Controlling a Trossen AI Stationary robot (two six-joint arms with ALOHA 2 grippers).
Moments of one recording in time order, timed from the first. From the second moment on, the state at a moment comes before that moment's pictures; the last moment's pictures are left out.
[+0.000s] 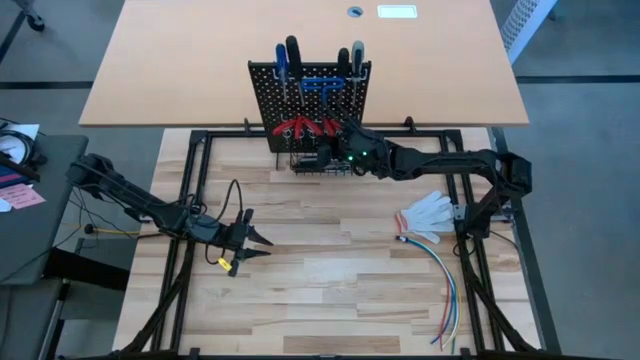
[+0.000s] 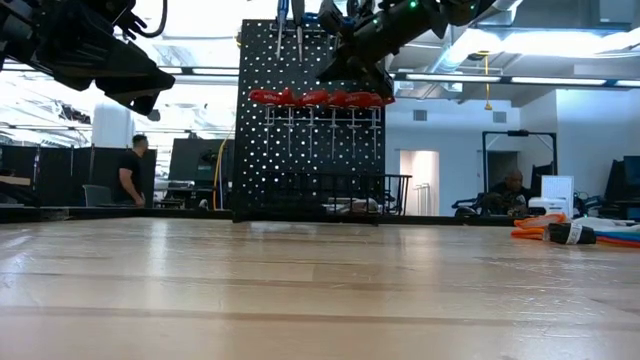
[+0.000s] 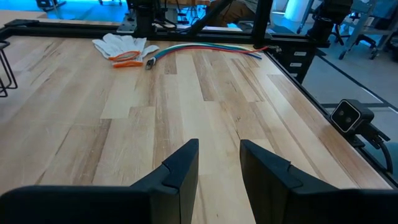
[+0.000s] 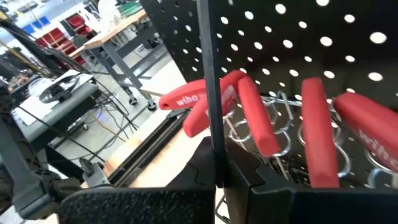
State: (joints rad) left arm -0.39 0.88 0.24 0.42 -0.24 -0.14; right arm -0.26 1.64 1.22 0.18 0.41 0.60
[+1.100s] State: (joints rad) left arm -0.39 0.88 0.24 0.42 -0.24 -0.16; right arm -0.26 1.64 1.22 -0.08 0.41 0.57
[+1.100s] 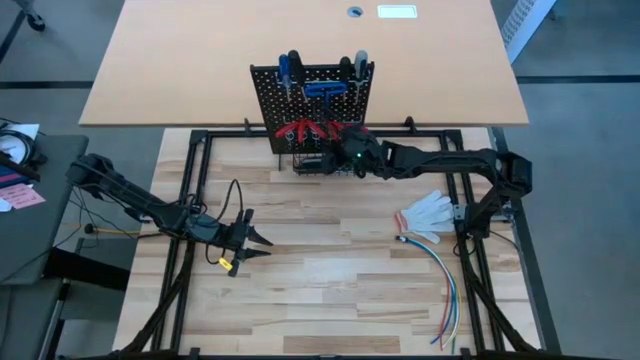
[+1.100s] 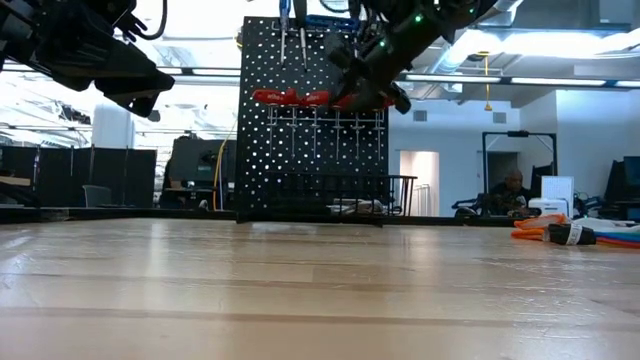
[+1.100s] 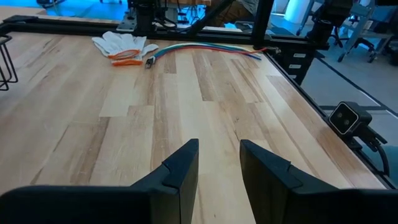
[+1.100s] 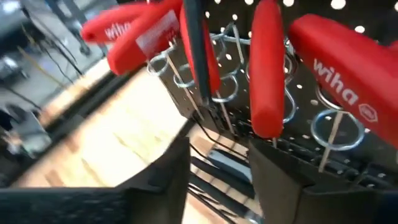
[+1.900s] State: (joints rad) left arm -0.39 0.88 0.24 0.46 -0.24 -0.12; right arm 0.01 1.54 1.23 0.27 0.54 -0.10
